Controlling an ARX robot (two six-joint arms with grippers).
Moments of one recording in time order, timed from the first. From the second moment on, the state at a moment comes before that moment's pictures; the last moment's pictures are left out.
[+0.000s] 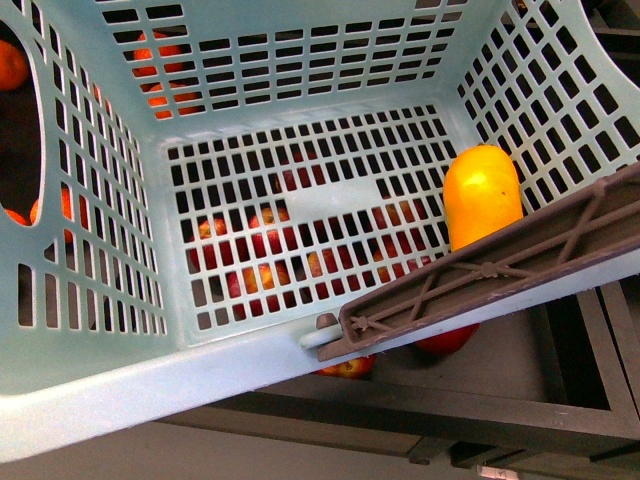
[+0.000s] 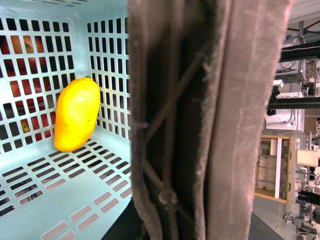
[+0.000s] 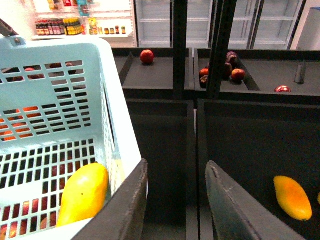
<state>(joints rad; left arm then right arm) -0.64 1.59 1.33 -0.31 0.27 -0.95 -0.01 0.52 0.02 0.51 0.00 0.00</state>
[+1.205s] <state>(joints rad) -0.64 1.59 1.33 -0.31 0.28 -0.96 0.00 0.51 0.02 0.51 0.00 0.00</state>
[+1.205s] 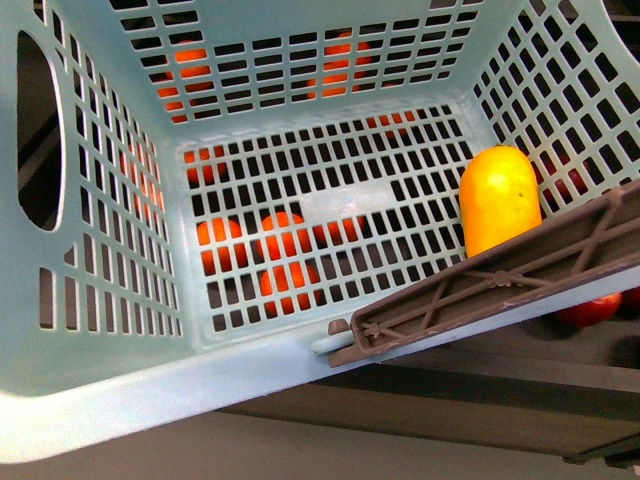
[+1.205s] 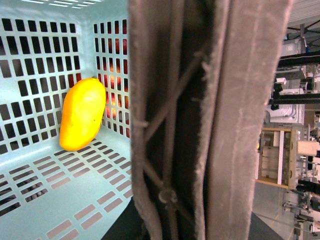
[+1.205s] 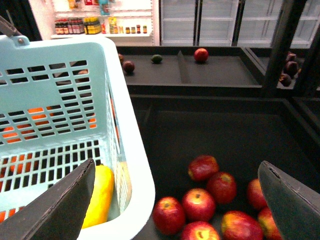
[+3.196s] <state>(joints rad) -0.64 1.60 1.33 -0.31 0.27 -0.95 0.00 0.51 0.02 0.51 0.00 0.00</state>
